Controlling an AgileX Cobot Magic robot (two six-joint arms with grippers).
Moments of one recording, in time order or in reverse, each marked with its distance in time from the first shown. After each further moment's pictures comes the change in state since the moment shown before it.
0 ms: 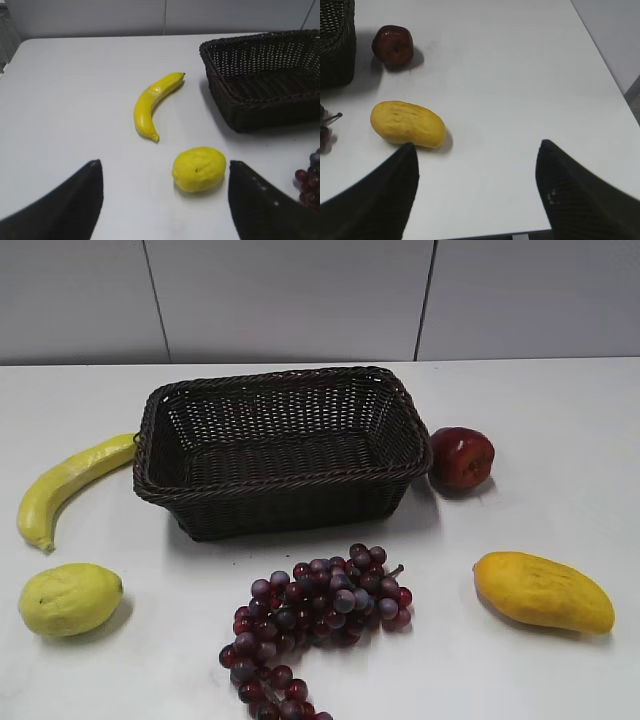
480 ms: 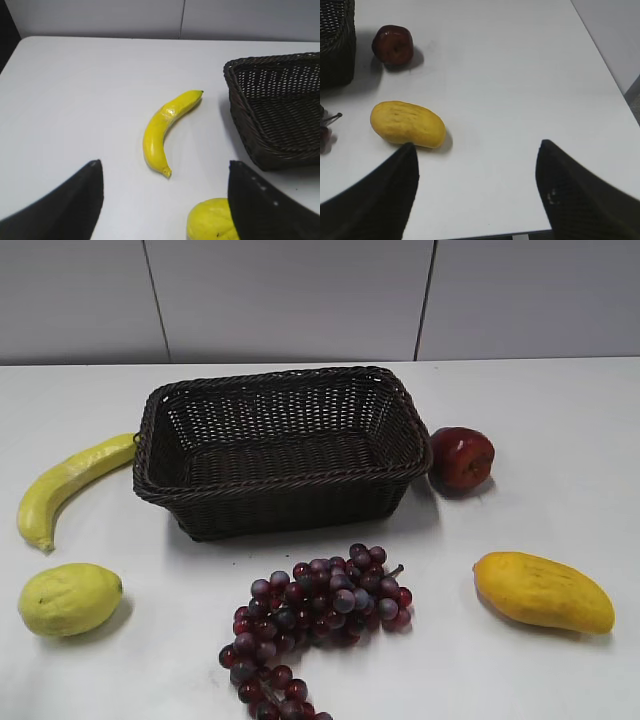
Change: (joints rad) left arm -0.001 0.534 -0.016 -0.002 -0.403 0.000; right arm 0.000 0.000 0.000 0.000 0.000 0.000
